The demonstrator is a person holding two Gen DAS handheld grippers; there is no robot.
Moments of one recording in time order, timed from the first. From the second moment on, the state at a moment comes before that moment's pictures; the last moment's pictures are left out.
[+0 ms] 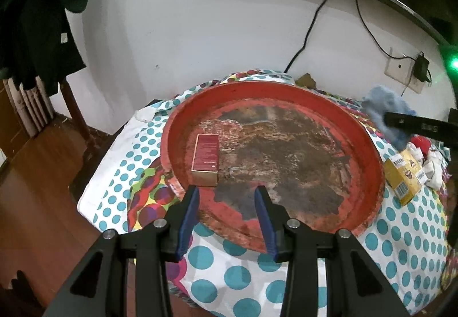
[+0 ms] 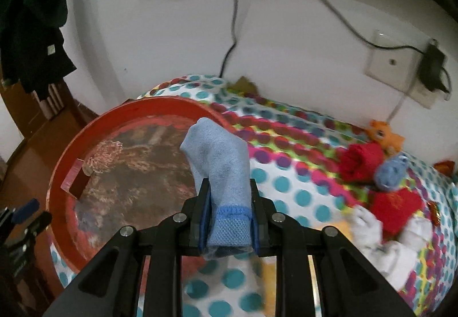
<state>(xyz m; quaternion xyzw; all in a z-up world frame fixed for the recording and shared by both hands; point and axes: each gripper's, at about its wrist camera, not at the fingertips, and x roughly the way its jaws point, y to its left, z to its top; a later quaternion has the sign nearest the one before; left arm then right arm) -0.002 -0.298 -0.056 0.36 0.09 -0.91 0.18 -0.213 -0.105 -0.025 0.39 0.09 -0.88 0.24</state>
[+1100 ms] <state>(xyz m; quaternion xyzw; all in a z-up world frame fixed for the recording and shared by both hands) -0.007 -0.311 -0.068 0.37 0.13 -0.91 0.15 -0.261 -0.174 -0.064 0.42 0.15 -0.87 0.23</state>
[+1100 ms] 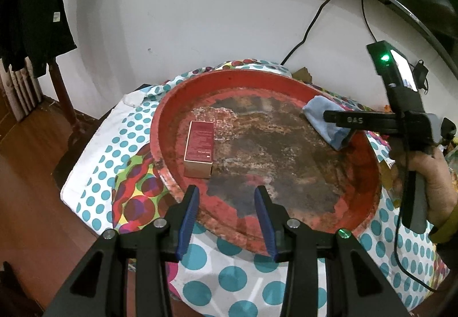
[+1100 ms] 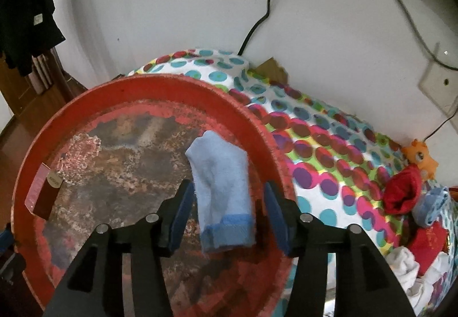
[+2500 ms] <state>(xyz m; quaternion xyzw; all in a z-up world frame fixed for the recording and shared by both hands) -0.011 -0.244 -0.065 0.37 0.02 -0.92 0.11 -0.226 0.119 -0.088 0.43 0.00 -0.89 0.11</state>
